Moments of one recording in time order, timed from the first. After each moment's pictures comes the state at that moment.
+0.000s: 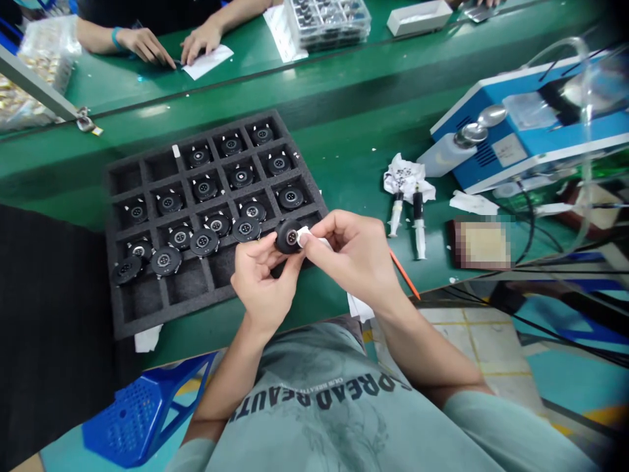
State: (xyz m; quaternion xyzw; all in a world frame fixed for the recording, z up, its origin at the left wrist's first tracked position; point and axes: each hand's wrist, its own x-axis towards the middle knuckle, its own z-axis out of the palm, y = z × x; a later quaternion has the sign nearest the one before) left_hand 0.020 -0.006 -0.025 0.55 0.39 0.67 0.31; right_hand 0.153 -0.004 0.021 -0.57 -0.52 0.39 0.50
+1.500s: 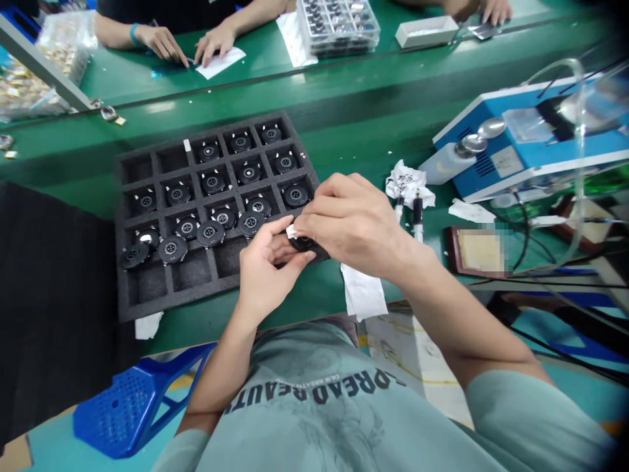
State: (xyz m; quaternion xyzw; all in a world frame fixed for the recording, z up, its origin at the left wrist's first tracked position) left_hand 0.004 -0.001 -0.010 0.54 0.43 0.51 0.51; right_hand 0.185 0.033 0.042 -0.39 -0.88 0.04 0.26
